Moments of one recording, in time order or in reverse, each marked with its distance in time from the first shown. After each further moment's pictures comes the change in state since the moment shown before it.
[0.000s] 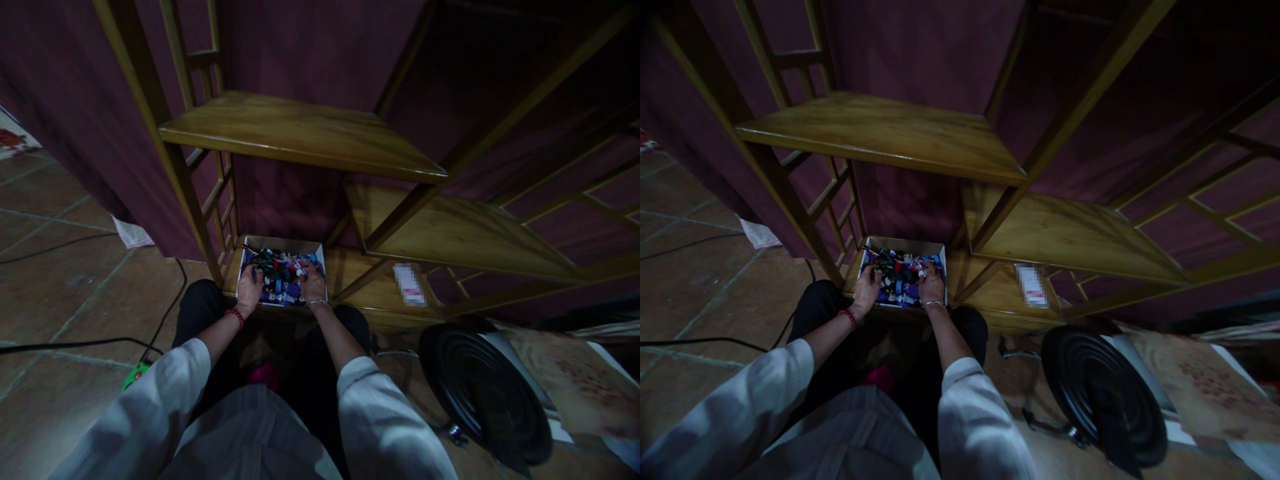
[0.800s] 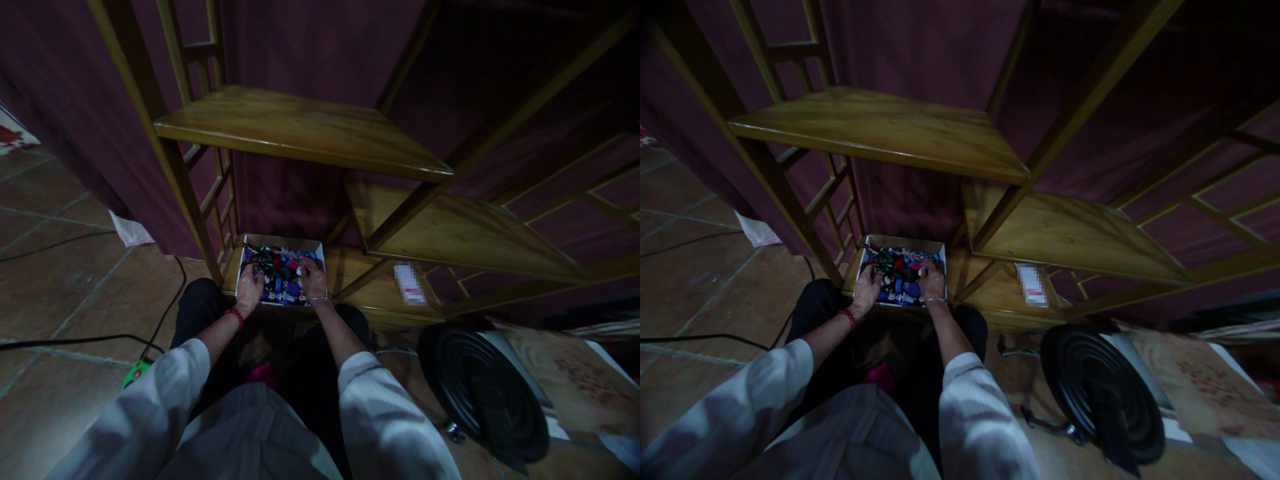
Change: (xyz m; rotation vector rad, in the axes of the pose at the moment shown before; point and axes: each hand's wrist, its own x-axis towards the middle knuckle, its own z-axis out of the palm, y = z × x) left_hand -0.003 0.001 -0.002 0.025 -0.043 0.041; right_hand 0.013 0.009 0.006 0.181 0.071 -0.110
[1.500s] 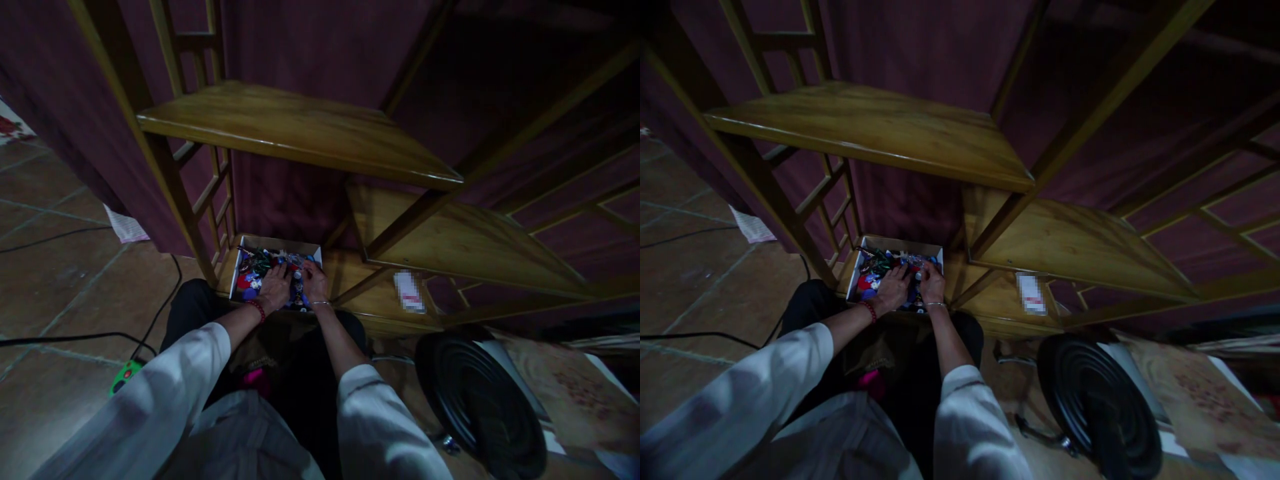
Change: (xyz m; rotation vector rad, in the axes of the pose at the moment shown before) left_hand 0.001 0.045 0.050 0.511 -0.359 0.508; right_hand 0.006 0.009 -0.005 0.102 0.000 0.042
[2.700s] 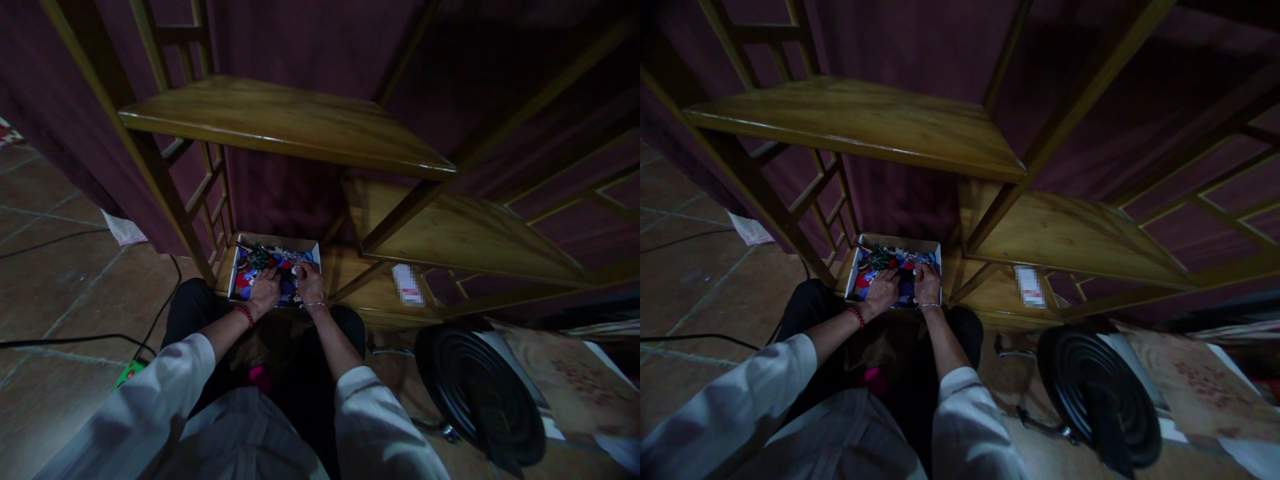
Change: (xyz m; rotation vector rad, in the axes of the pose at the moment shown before) left_hand -0.021 -0.014 -0.003 -0.023 0.020 -0.023; right_hand -0.014 -0.020 -0.006 -0.070 0.031 -0.083
